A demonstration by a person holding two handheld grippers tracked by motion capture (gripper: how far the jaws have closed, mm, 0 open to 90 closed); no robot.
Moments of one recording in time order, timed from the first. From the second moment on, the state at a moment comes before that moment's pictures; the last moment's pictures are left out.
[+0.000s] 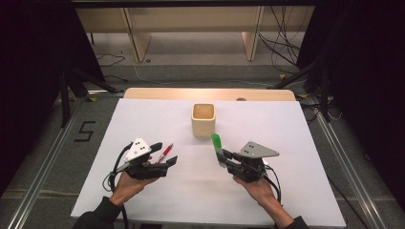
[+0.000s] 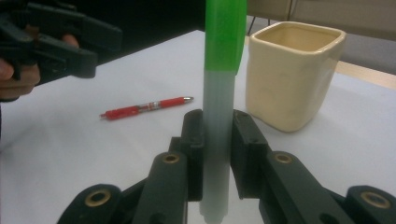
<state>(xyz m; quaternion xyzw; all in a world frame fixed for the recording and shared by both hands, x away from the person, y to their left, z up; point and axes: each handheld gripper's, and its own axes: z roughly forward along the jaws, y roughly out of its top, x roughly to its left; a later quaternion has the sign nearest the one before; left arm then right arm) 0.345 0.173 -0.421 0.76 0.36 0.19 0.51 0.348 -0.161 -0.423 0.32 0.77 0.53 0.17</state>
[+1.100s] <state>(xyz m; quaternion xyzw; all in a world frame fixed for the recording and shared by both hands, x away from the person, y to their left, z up) 0.344 0.188 -0.438 0.75 0.37 0.21 0.50 0.454 -0.152 -0.372 0.40 0.72 0.54 0.17</state>
